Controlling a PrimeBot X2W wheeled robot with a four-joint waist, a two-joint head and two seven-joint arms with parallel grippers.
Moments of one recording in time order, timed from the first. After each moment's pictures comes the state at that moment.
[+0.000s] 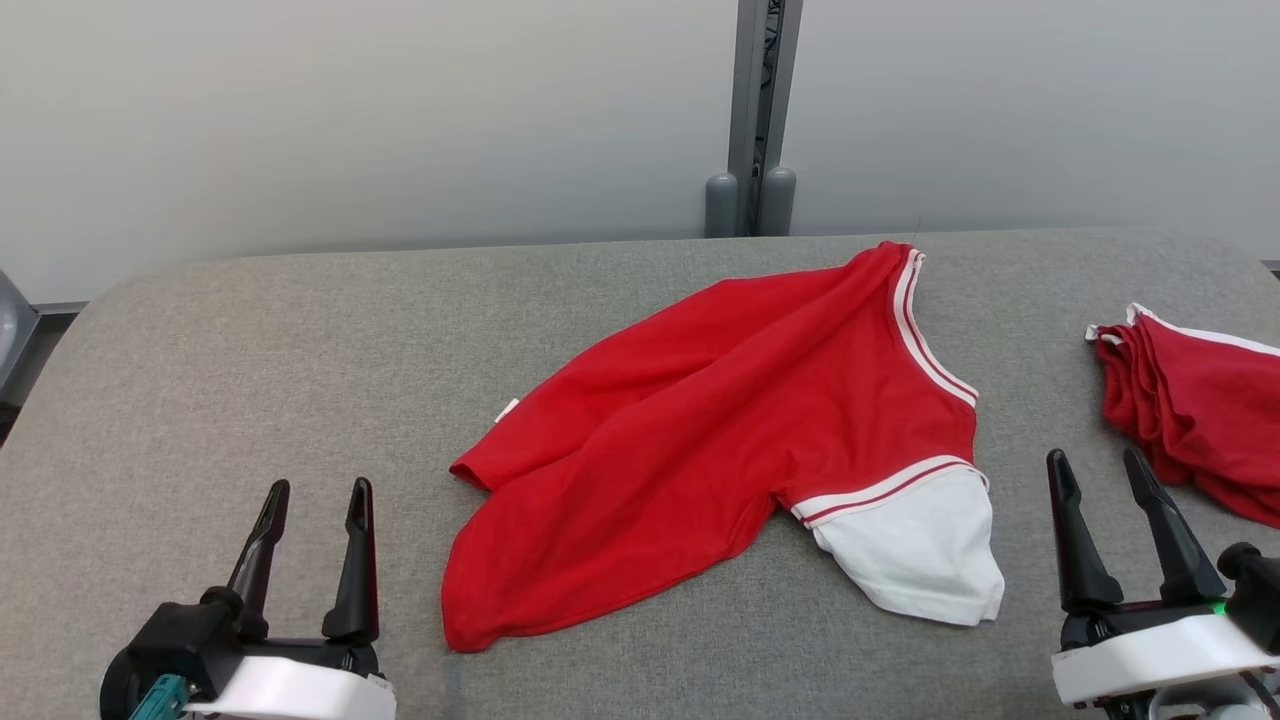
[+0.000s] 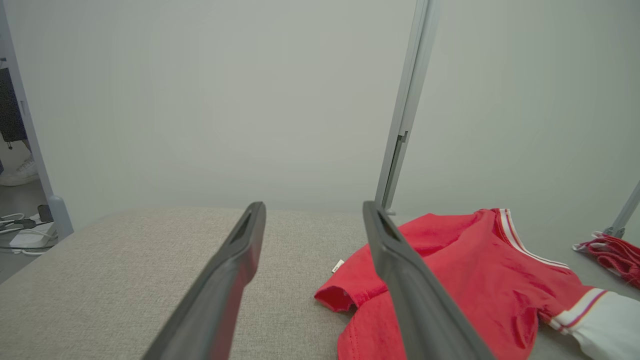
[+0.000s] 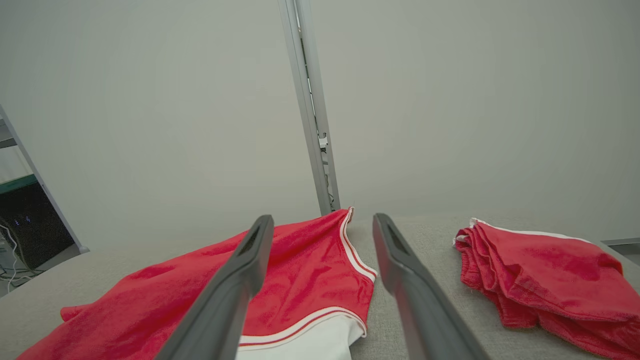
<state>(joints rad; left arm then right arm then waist) 0.02 0.09 -0.03 0.14 -0.27 -0.05 -0.26 -0.03 -0.14 0.03 0.15 0.35 0.13 -0.26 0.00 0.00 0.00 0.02</state>
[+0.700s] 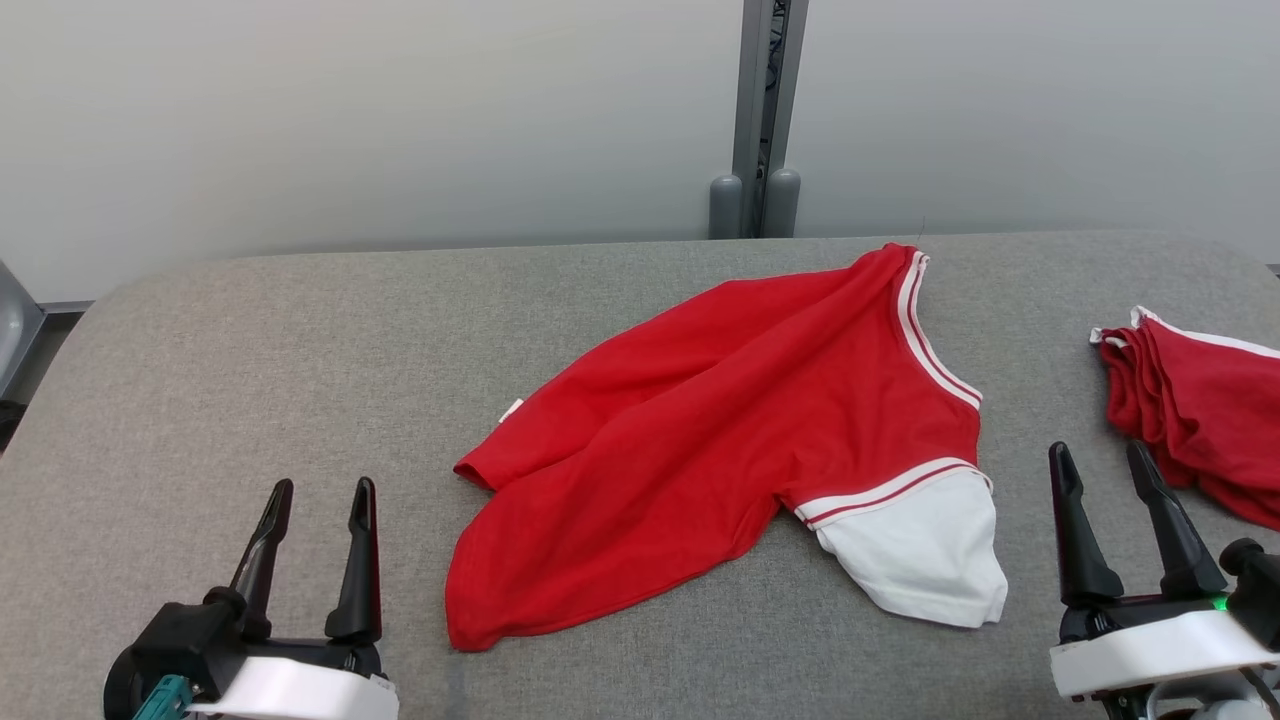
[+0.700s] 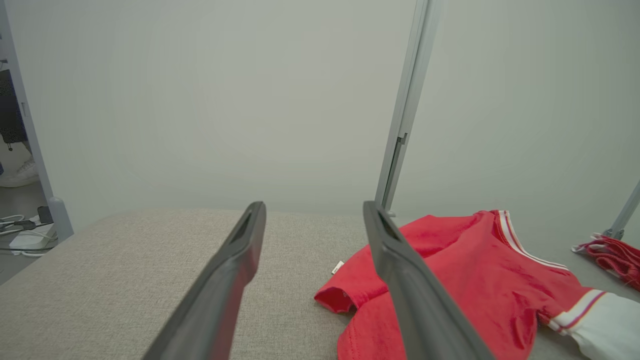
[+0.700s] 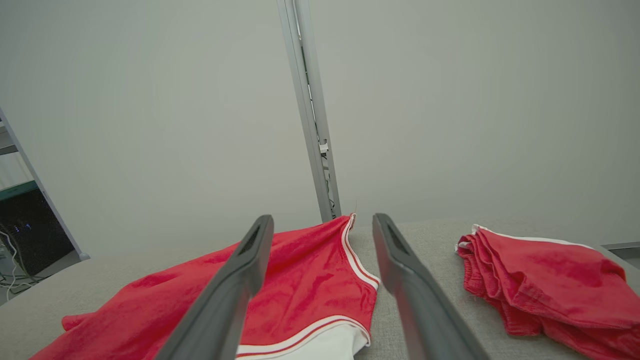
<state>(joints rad) 0.02 0.06 0.00 0.14 -0.24 -0.09 -0.26 -0.03 -0.12 0.02 0.14 0.34 0.13 -0.26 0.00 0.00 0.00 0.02</state>
